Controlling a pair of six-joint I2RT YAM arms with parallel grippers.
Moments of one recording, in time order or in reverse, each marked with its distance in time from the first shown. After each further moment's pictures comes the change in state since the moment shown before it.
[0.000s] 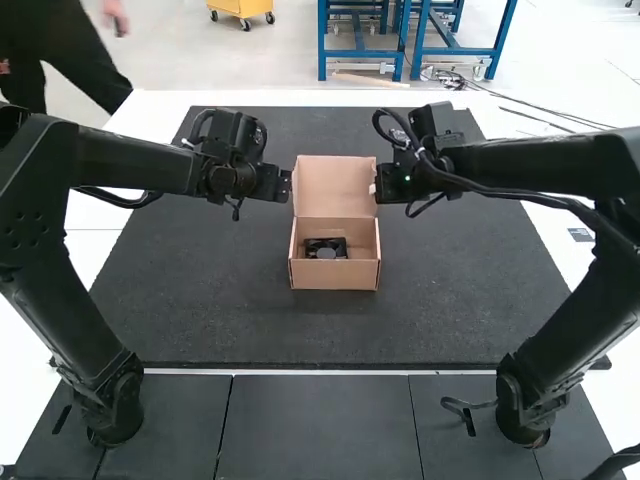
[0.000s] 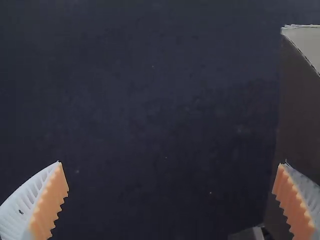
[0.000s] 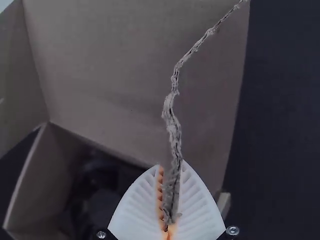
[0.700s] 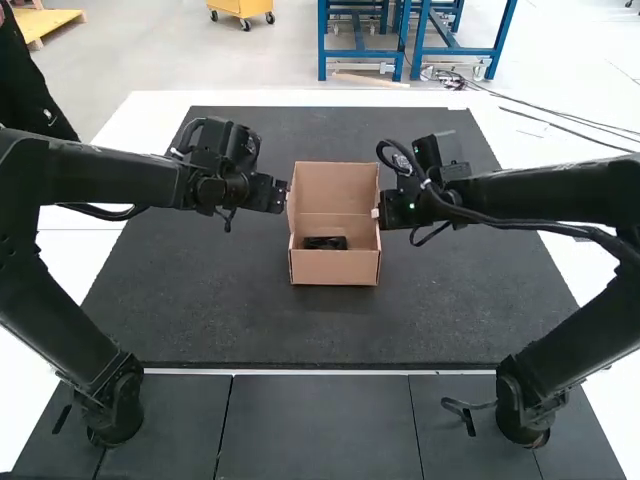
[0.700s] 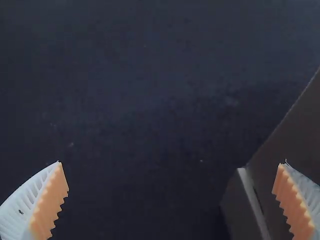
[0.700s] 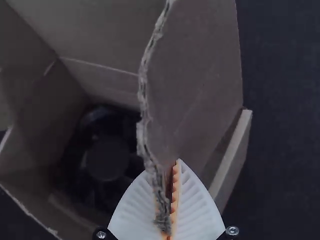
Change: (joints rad) left arm -0.021 -0.104 -0.113 -0.009 0.025 -0.003; right arm 0.029 -0.111 -0.216 0.112 0.000 0.019
